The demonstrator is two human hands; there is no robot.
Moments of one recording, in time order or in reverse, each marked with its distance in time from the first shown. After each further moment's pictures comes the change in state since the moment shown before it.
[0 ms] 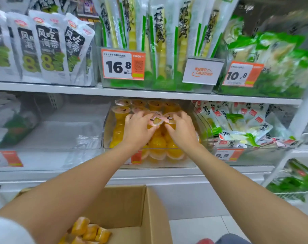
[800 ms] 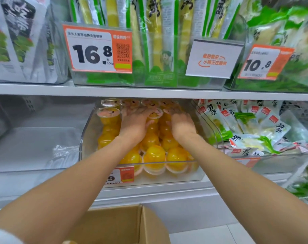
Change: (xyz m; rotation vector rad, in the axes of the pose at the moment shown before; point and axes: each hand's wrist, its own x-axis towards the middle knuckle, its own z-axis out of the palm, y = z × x) left_hand 0.070 -0.025 0.065 0.128 -0.110 0.055; right_hand 0.077 0.018 0.034 -0.387 -0.212 0.066
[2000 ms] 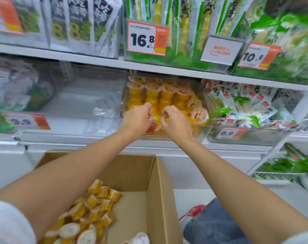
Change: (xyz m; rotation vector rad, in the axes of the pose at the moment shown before) left_hand -0.141 -0.003 -0.085 -0.225 -0.017 -0.156; right_hand -0.145 -0.059 -0.008 0.371 0.310 -0.288
